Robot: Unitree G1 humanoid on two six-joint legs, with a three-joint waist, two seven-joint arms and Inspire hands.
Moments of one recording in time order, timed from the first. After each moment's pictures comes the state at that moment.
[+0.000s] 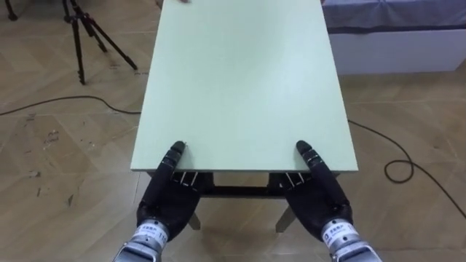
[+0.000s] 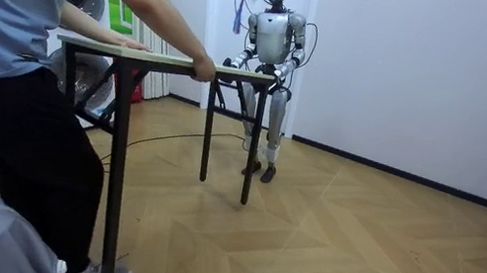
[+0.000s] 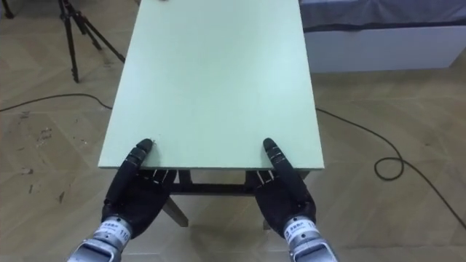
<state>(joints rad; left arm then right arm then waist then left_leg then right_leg) 0.26 0.10 -0.10 0.04 -1.33 0.17 0.02 0.28 -0.19 0.20 0.00 1.42 0.06 -0.04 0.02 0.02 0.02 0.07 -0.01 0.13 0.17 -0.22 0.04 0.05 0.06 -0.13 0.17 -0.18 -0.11</state>
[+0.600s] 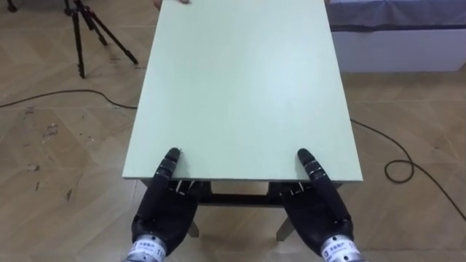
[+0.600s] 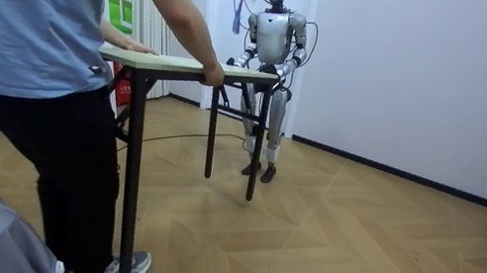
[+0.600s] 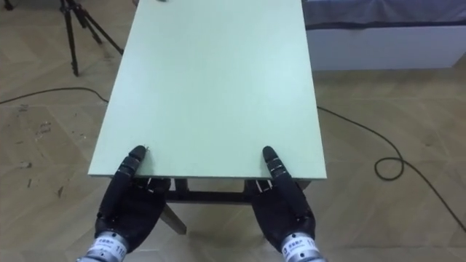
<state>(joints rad) 0.37 0.10 -0.17 -0.05 -1.31 0.04 0.02 0.35 -0.20 0.29 -0.01 1.41 -0.04 0.05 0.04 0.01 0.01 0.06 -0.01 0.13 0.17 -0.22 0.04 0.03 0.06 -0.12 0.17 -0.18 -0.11</state>
